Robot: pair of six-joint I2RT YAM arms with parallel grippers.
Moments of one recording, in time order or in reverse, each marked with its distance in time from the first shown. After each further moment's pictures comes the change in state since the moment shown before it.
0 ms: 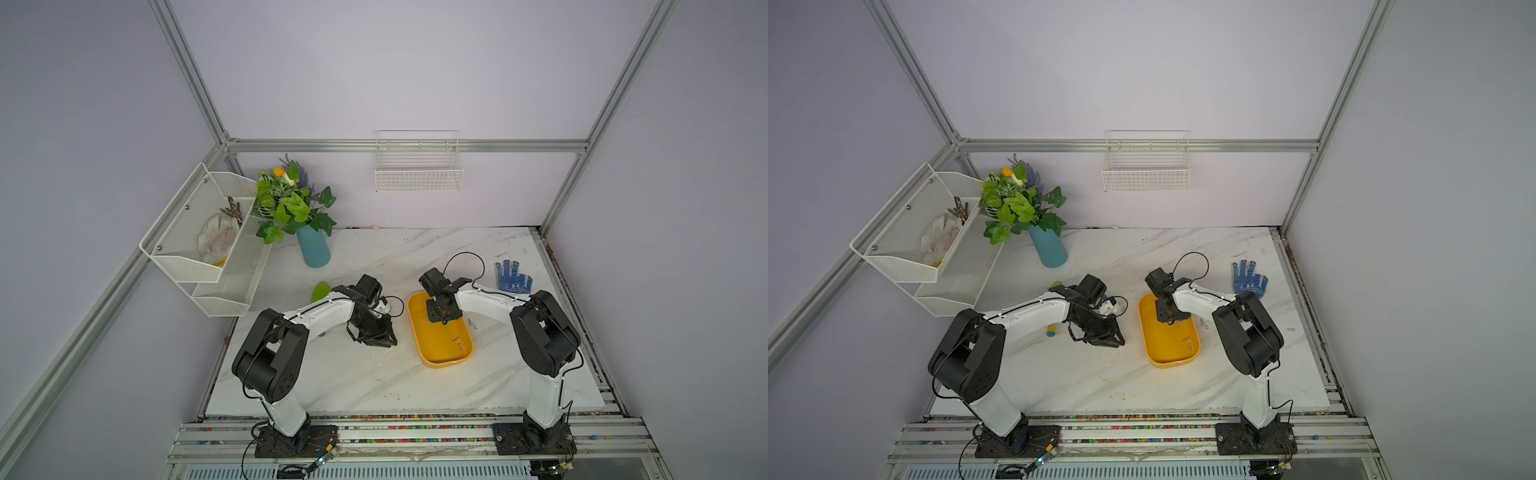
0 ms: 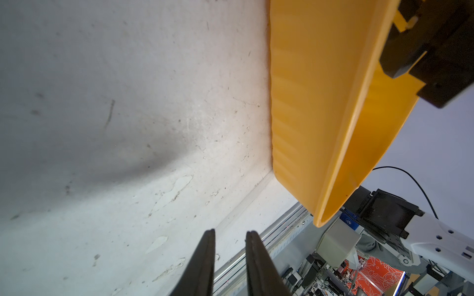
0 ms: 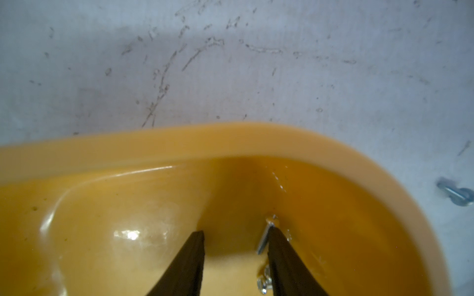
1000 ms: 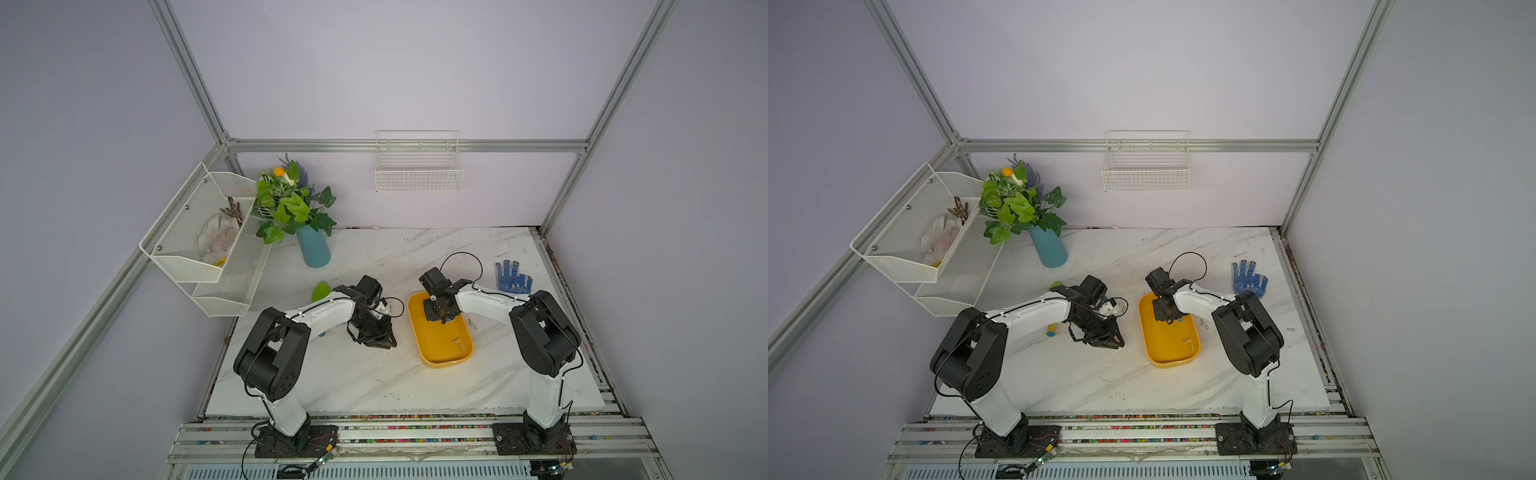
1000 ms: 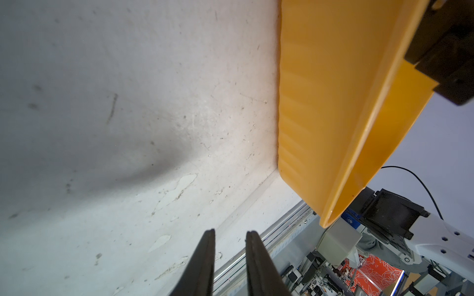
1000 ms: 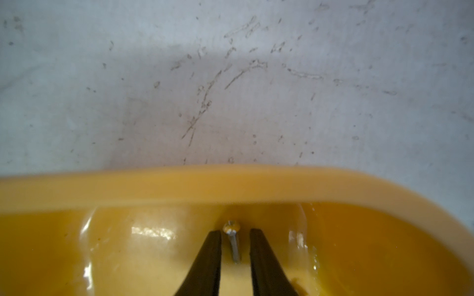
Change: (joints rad) left arm 0.000 0.013 0.003 -0.015 -0.002 0.005; right arm -0.002 0.002 -0.024 0.095 -0.043 -0.096
